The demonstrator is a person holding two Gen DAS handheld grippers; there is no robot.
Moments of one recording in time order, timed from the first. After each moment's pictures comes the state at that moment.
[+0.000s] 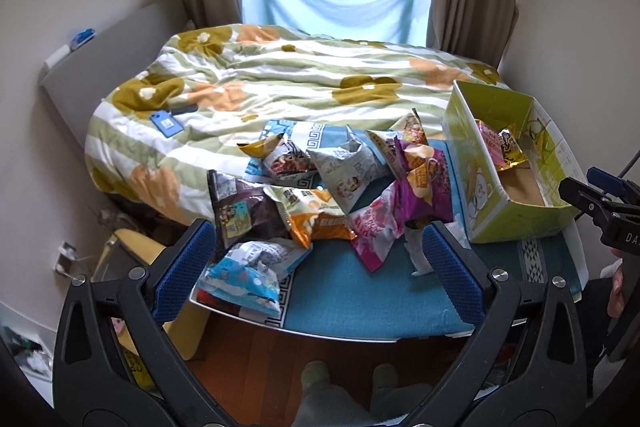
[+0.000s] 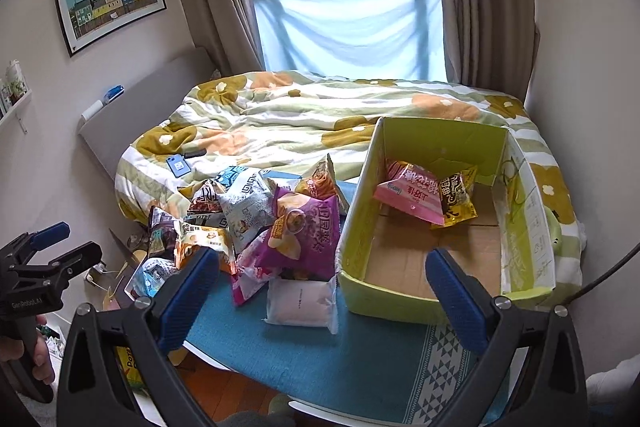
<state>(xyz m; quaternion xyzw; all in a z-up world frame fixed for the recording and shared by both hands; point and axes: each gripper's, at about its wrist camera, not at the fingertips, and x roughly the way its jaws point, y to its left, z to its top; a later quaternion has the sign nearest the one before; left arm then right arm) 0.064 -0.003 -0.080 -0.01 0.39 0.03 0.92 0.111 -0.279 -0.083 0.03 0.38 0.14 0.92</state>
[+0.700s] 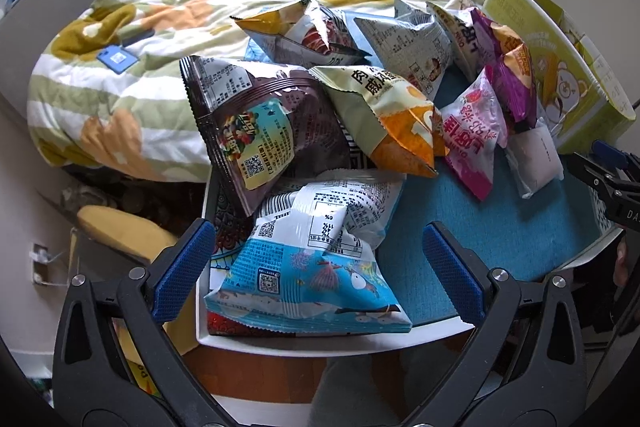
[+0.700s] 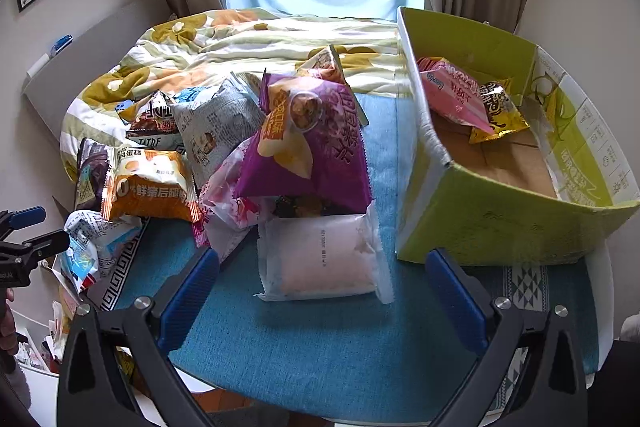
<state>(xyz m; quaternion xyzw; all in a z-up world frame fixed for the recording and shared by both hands) 0.140 0.094 -0.249 0.01 0.52 -0.06 0.85 0.138 -0.189 -0.223 0.00 0.46 0.06 0.89</state>
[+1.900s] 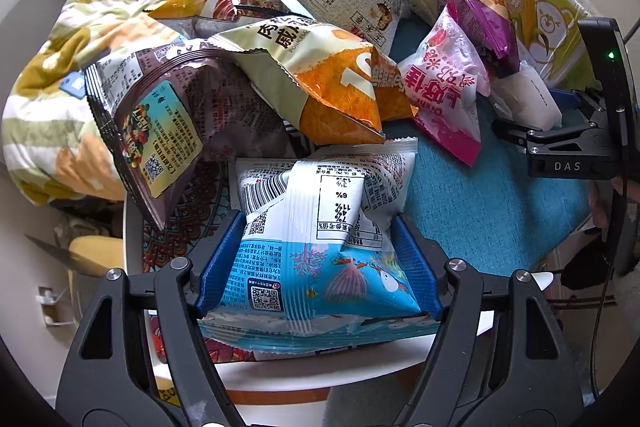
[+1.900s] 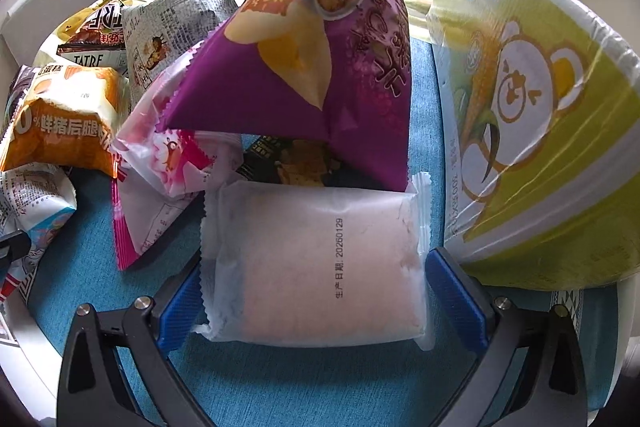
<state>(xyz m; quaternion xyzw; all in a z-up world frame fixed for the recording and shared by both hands) 0.141 0.051 -0.281 0.07 0.53 -0.11 0.84 0.186 -0.170 -0.304 -0.07 0.52 0.04 0.85</state>
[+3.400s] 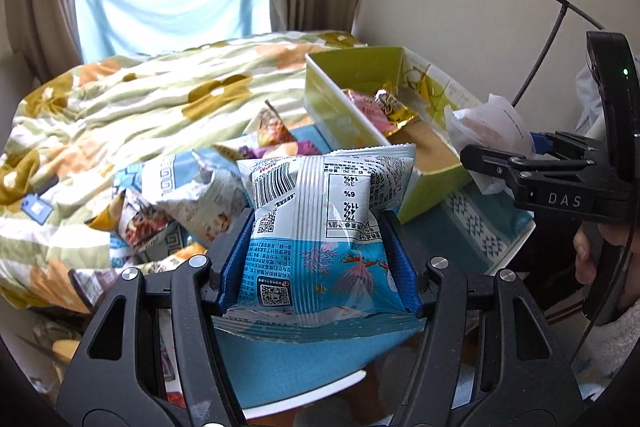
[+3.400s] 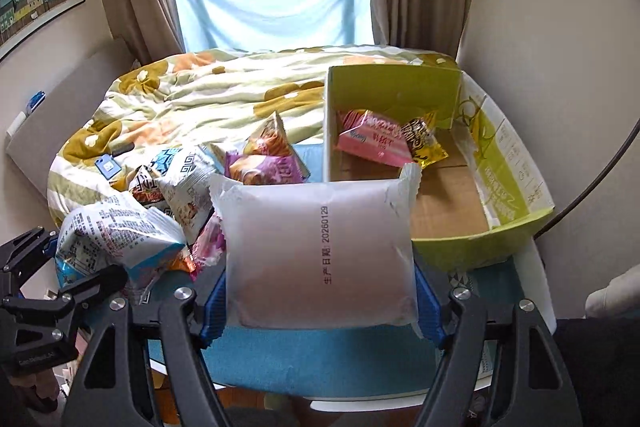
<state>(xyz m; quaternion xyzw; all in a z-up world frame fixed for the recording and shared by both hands) 0.143 -0.067 -0.117 0.06 0.39 -0.26 0.88 0.121 -0.247 -0.122 0.04 0.42 -0.02 0.90</state>
